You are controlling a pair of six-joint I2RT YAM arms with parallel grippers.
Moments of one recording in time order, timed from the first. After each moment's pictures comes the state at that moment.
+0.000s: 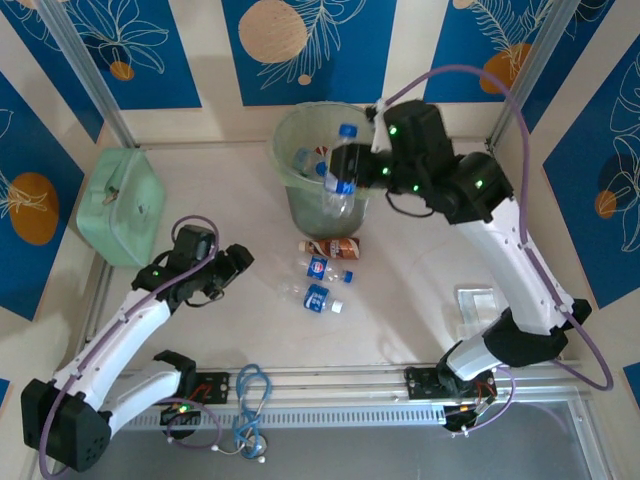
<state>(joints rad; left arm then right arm) -0.39 0.95 0.73 -0.69 0.16 -1.00 0.69 1.52 2.15 -1.14 0.02 0.58</state>
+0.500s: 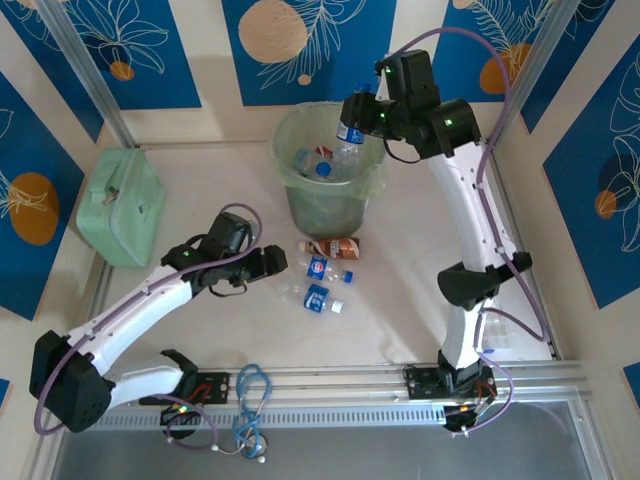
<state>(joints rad) -0.60 1.15 0.89 -0.67 0.20 -0.79 0.46 1.92 2.56 -1.22 -0.03 0.52</state>
